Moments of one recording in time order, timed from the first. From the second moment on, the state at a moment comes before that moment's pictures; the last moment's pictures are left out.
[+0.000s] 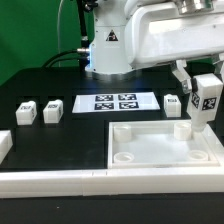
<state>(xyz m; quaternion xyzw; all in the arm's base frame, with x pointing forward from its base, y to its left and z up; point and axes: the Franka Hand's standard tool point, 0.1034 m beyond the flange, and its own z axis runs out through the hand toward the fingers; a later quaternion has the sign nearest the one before) 0.607 0.120 0.131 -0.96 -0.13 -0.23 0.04</state>
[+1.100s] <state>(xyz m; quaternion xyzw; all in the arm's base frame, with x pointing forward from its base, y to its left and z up) 0.631 0.113 0.110 -0.95 -0.13 -0.26 0.04</state>
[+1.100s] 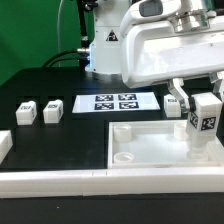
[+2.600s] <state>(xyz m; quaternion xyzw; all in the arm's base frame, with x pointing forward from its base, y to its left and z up) 0.618 0.111 0.082 -0.94 -0.13 -0.30 0.04</state>
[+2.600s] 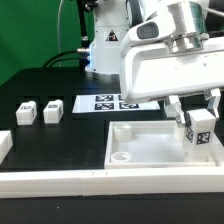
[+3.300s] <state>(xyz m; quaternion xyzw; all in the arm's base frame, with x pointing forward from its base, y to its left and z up) 0.624 0.111 0.088 -0.94 -0.13 -0.30 0.04</state>
